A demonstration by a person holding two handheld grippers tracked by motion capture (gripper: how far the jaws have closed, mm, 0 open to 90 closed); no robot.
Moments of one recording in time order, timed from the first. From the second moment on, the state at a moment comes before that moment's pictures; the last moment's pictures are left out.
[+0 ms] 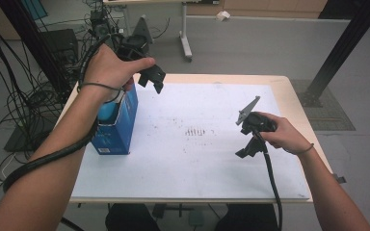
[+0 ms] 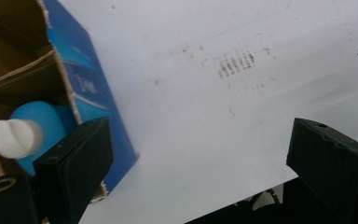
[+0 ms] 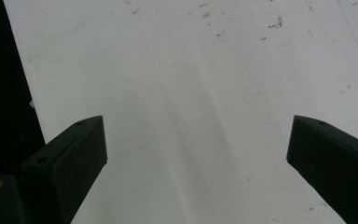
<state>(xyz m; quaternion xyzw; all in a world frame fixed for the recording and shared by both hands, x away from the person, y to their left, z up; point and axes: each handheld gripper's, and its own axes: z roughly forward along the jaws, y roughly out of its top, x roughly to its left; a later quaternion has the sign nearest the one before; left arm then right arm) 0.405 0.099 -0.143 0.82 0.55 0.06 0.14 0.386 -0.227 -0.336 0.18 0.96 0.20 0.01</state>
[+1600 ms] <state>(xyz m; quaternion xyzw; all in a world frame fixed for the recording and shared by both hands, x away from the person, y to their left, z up) 0.364 0.013 -0.265 0.90 0.43 0.02 0.08 0.376 -0.224 -0.330 0.18 0.96 0.20 0.02</state>
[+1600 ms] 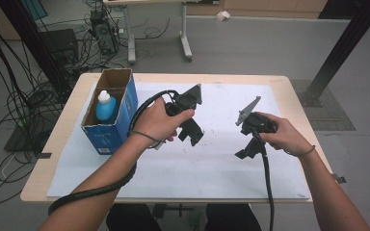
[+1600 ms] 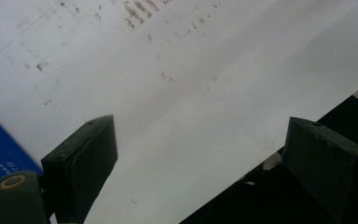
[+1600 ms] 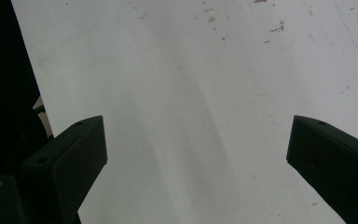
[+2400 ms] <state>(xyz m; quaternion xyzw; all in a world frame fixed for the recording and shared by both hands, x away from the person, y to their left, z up) 0.357 0.007 -0.291 0.90 0.42 0.02 0.07 0.374 -0.226 -0.327 0.18 0.96 0.20 0.03</state>
